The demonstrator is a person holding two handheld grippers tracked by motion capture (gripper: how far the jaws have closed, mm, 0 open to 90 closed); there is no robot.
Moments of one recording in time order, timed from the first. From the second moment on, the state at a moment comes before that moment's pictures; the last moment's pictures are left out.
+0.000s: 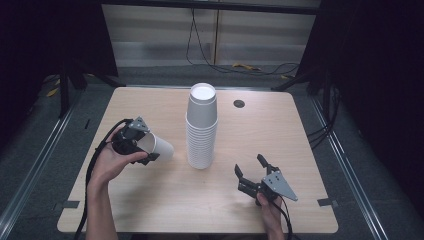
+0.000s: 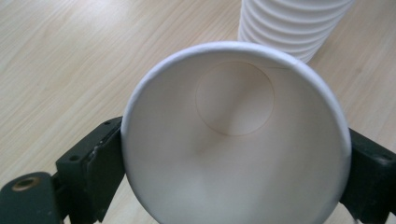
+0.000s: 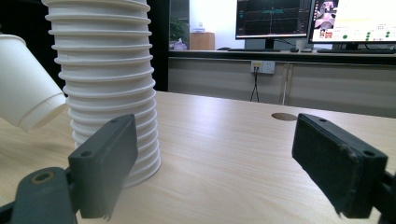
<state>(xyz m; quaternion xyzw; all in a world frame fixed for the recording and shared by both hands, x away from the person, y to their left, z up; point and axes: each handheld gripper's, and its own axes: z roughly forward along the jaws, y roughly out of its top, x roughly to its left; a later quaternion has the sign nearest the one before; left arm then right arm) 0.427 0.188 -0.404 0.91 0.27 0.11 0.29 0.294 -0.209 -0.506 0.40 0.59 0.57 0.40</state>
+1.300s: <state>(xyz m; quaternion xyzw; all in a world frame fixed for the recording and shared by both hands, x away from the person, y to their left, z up) 0.473 0.156 -0.426 0.96 0.26 0.08 0.12 0.295 -0.210 -0.506 0.40 0.59 0.58 0.39</state>
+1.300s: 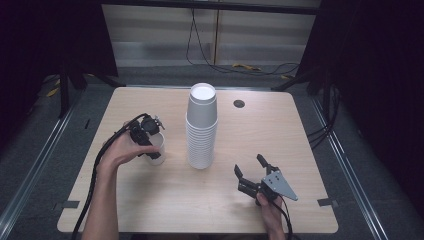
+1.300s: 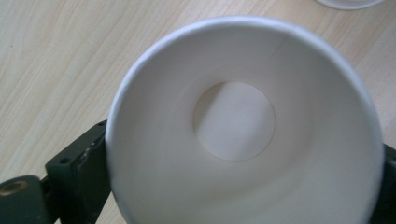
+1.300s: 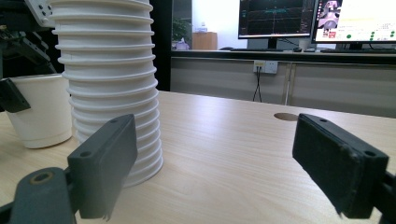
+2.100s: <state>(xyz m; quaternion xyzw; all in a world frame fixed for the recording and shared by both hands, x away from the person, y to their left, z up) 0.454 0.185 -0.461 0.90 0.32 0.10 0.27 0.295 -0.210 -0.506 0.40 0.59 0.58 0.39</state>
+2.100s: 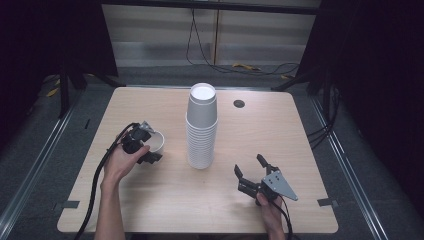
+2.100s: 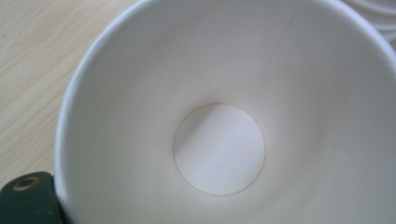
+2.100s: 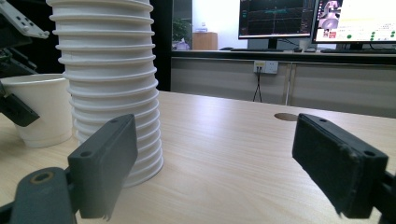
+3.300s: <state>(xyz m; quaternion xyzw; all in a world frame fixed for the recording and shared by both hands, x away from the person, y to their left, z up) 0.377 0.215 -0.501 0.79 0.40 0.17 0.44 0.295 -0.210 -0.506 0.40 0.59 0.58 0.39</state>
